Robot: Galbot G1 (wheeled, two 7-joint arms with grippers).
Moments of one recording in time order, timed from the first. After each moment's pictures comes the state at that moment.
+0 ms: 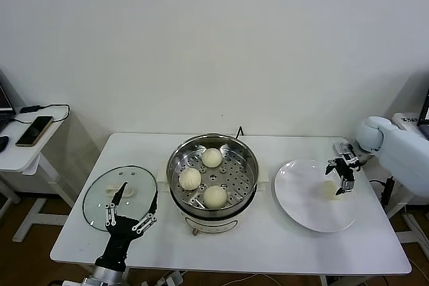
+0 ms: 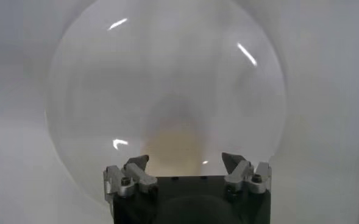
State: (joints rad) left arm 1.68 -1.30 -0.53 -2.04 -0.03 -0.38 0.02; right arm 0.13 0.74 -0.97 0.83 -0.03 0.09 -1.16
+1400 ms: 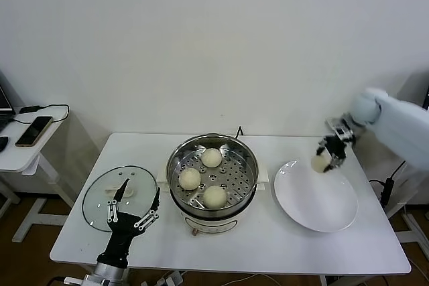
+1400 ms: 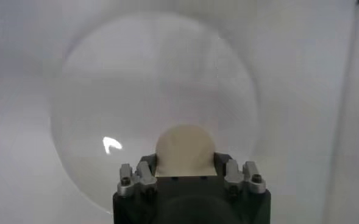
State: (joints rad) left arm 1.66 -1.30 -0.51 -2.05 -0.03 -0.37 0.01; right arm 0.49 0.78 -1.21 1.03 0.18 0.01 -1.25
